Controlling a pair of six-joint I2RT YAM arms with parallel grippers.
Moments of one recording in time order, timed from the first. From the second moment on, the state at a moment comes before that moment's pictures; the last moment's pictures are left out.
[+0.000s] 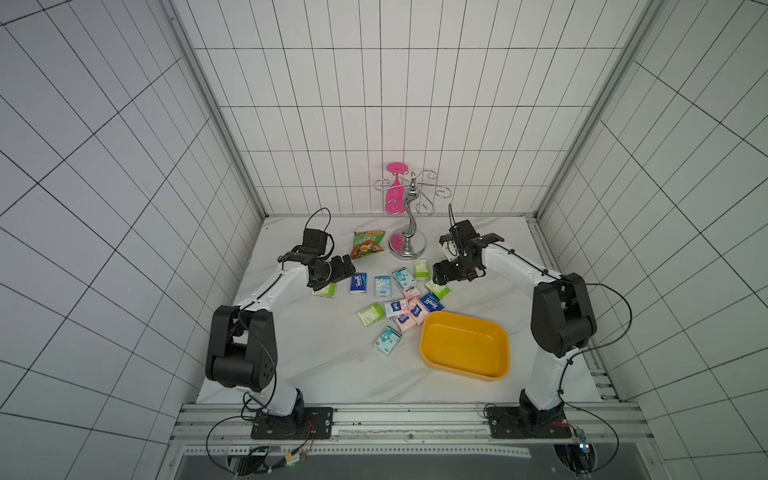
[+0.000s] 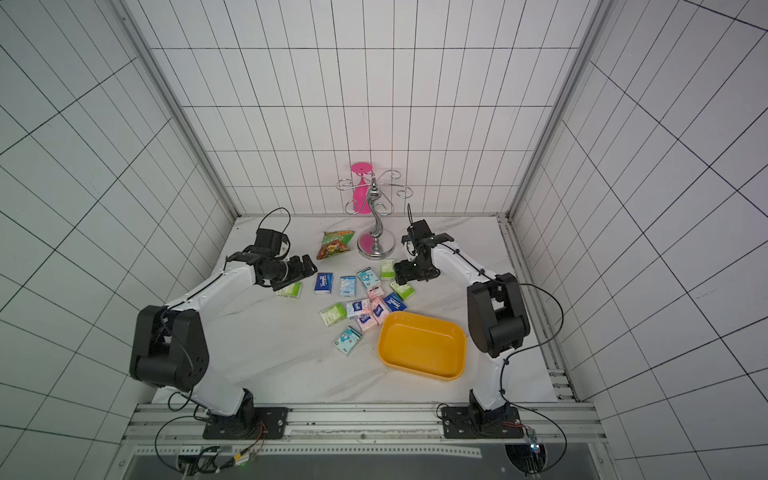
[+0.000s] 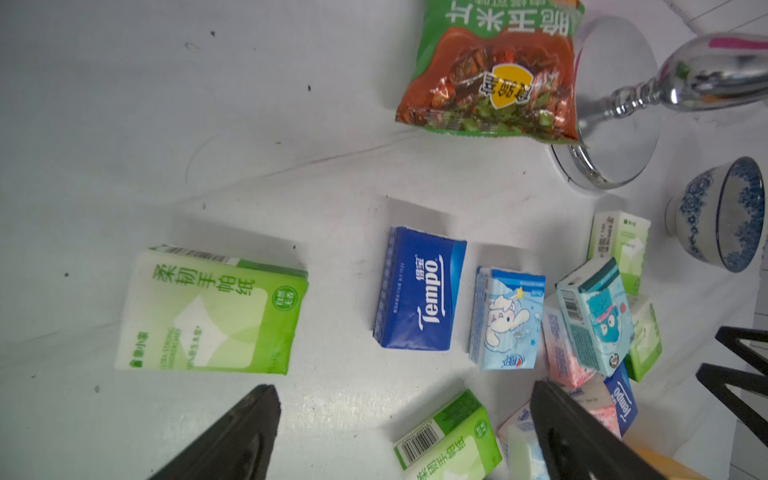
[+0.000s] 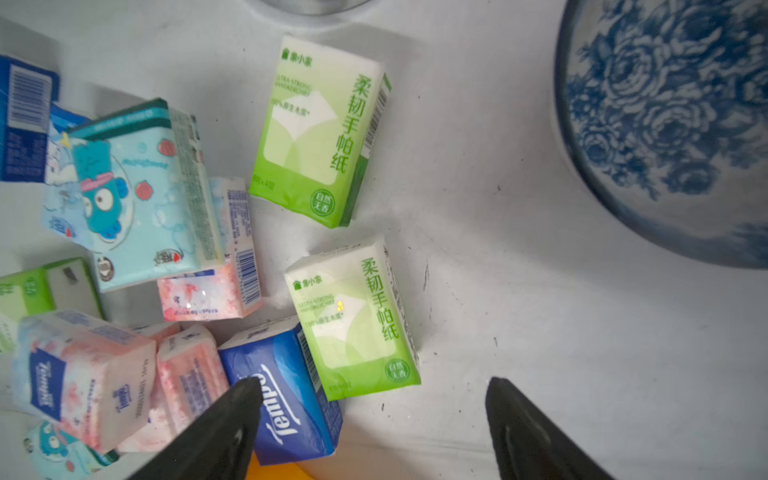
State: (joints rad) left arm -0.14 1.60 1.15 -0.61 0.27 -0.47; right arm 0.49 1.91 1.49 -0.84 -0.15 0.03
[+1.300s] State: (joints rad) left arm -0.14 1.56 1.13 -0.67 0.37 -0.50; right arm 0.56 2.10 1.58 -0.83 0.01 -0.06
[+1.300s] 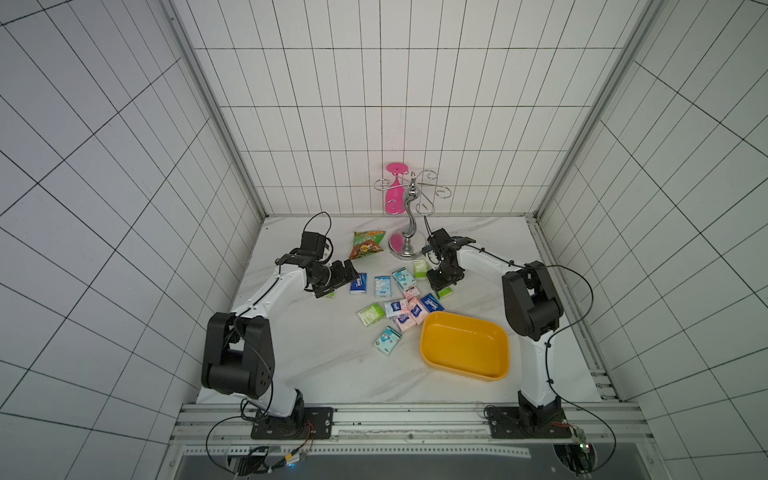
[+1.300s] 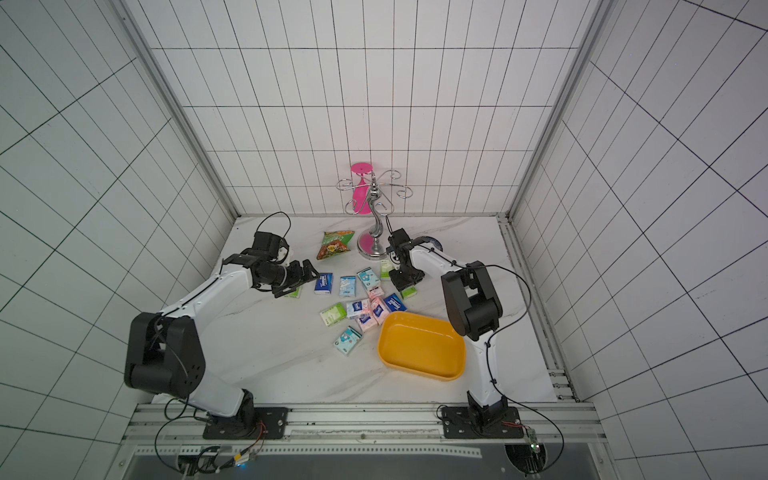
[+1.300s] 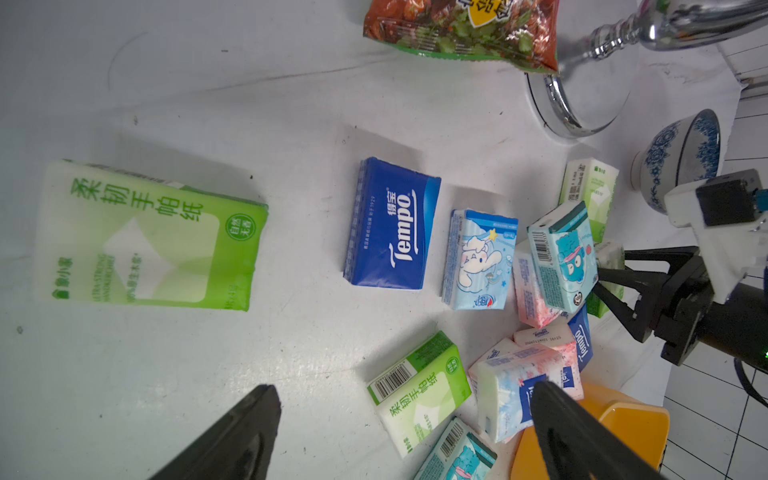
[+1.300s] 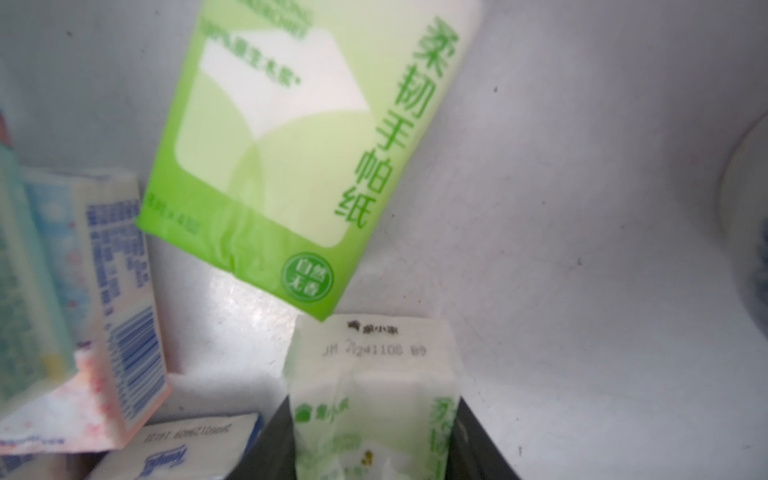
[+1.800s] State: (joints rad) left arm -0.21 1.59 1.13 -0.66 0.42 -0.51; right arm 0.56 1.70 1.51 -0.99 0.07 0.20
